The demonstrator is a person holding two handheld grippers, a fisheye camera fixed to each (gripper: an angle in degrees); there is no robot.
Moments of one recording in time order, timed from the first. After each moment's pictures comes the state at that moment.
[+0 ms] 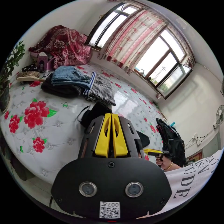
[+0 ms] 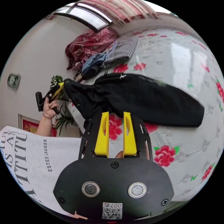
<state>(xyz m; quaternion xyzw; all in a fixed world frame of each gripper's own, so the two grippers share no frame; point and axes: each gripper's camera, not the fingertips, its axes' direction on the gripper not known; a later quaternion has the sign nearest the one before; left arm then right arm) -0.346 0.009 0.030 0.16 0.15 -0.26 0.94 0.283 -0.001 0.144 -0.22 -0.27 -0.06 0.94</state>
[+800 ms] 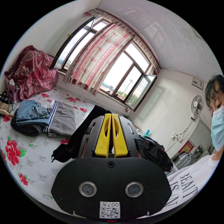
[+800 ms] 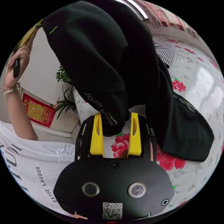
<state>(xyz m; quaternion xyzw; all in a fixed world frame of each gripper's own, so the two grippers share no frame) -0.272 -0.096 -0.101 0.32 0.23 -0.18 0.90 0.153 -0.073 0.178 -0.21 -0.27 -0.20 0.92</state>
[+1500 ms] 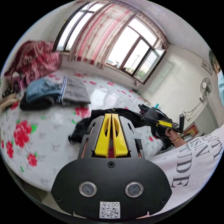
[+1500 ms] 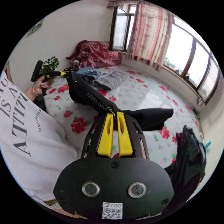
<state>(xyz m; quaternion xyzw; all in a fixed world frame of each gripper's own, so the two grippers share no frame) -0.275 -0.014 -0.008 0.10 0.24 -0.16 0.95 0.286 -0.014 -0.027 -0.07 -0.01 -0.17 0.98</state>
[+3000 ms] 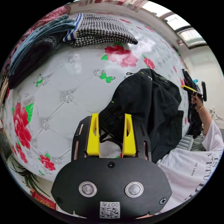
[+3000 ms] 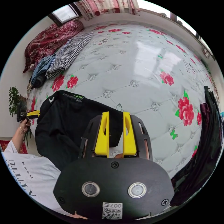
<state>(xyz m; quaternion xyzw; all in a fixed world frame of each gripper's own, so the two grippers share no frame) -0.365 -0.174 0.225 -0.26 0.10 -0.11 0.95 0.370 -0.236 0.193 -0.25 0.01 -0.05 0.97</state>
